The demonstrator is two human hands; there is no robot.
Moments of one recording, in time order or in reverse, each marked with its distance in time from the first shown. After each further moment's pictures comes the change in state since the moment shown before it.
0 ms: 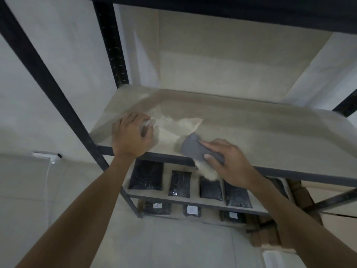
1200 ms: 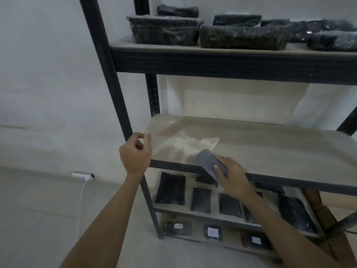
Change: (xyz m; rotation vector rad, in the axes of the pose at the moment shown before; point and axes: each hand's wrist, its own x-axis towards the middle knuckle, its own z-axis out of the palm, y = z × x) left_hand -0.042 0.003 -0.115 -0.433 0.516 -0.193; right_hand -0.017 -0.065 0.025 0.078 0.186 0.147
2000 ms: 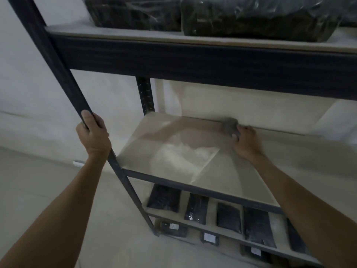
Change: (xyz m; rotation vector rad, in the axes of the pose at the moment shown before) left_hand 0.091 -0.021 0.035 -0.316 0.230 -0.317; right_hand 0.186 0.114 -0.035 -0.237 -0.016 0.249
